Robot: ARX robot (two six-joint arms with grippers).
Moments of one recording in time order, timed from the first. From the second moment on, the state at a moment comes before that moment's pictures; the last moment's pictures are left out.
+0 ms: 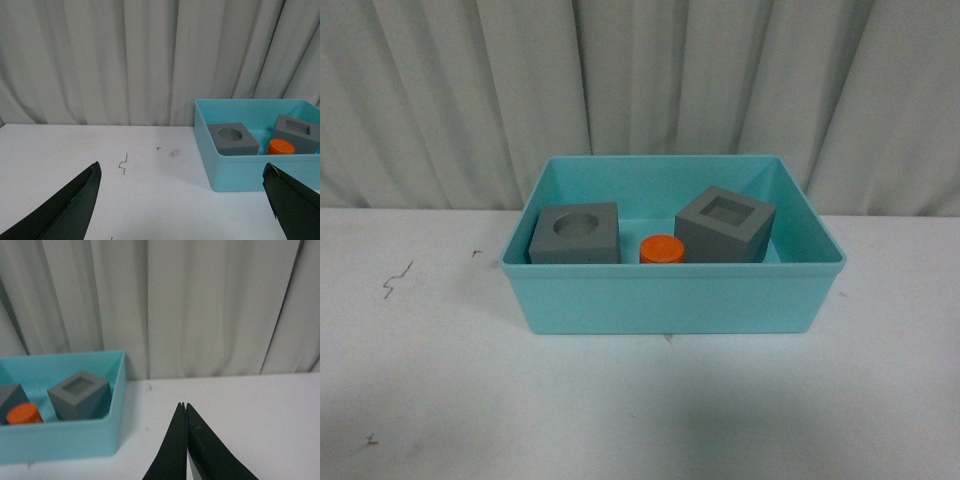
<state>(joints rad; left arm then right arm) 0.00 0.01 0.01 0.00 0.00 -0.01 -0.01 0.91 0.06 0.87 0.00 0.00</state>
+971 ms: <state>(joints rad) 0.00 0.01 0.01 0.00 0.00 -0.01 0.00 0.41 0.01 0.41 0.00 0.00</state>
